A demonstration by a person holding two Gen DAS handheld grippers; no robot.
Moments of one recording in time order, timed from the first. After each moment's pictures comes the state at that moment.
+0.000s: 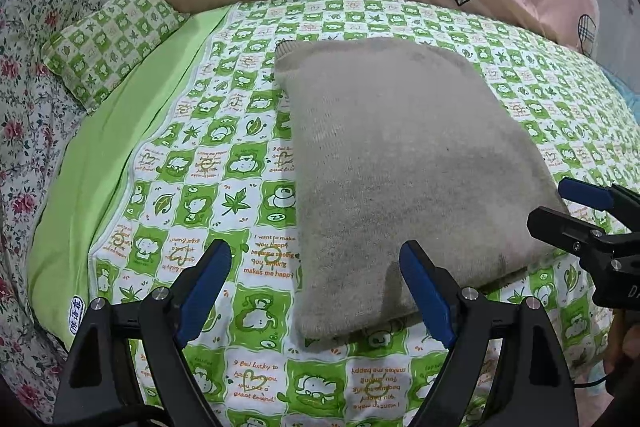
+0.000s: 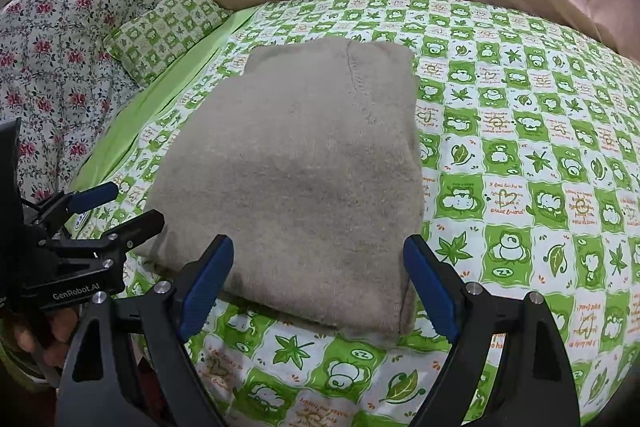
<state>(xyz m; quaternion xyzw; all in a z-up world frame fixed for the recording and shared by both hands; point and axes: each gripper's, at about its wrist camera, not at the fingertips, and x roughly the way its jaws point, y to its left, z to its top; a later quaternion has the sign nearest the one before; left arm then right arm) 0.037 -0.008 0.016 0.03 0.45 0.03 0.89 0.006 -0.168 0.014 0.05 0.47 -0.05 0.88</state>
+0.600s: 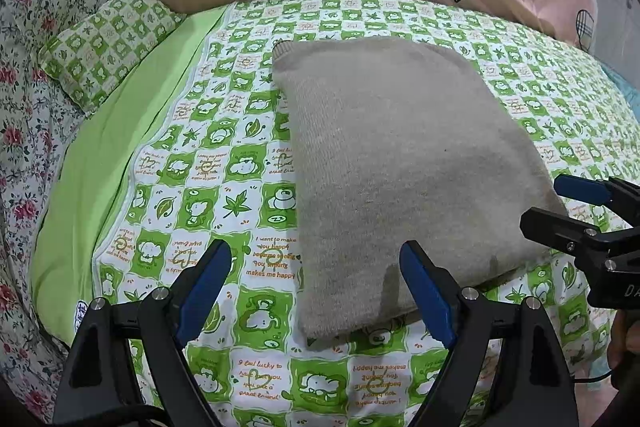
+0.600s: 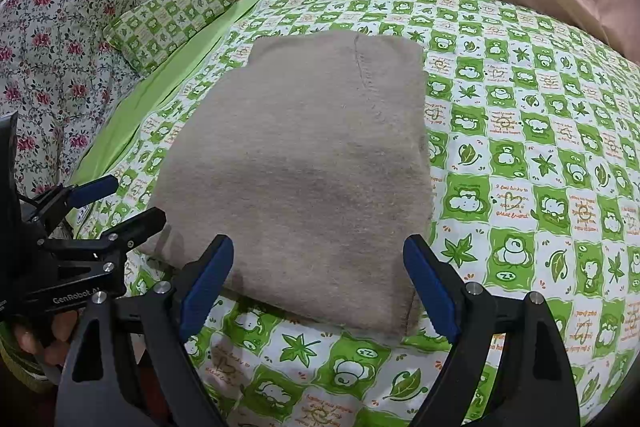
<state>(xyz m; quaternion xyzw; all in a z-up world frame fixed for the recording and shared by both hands) 0.038 -0.009 0.020 0.03 0.45 0.03 0.89 0.015 -0.165 0.016 0.04 0.49 -0.04 0.87</state>
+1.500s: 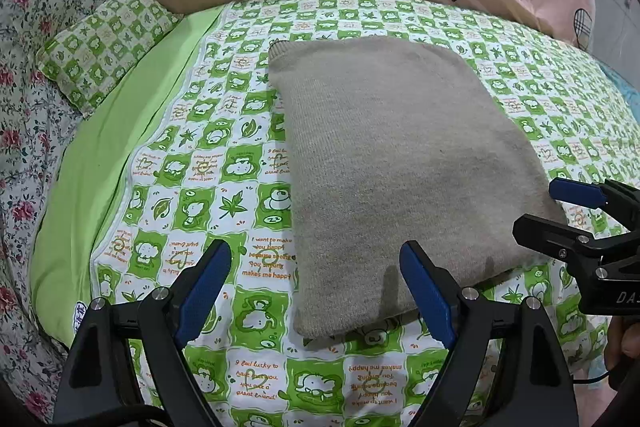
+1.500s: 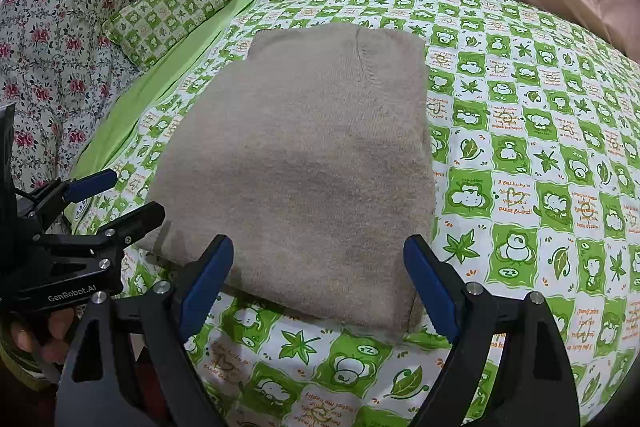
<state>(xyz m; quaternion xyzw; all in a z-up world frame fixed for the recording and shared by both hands) 0.038 -0.011 0.021 0.03 0.46 0.02 0.89 0.015 -0.168 0.013 0.04 0.50 -0.04 0.87</state>
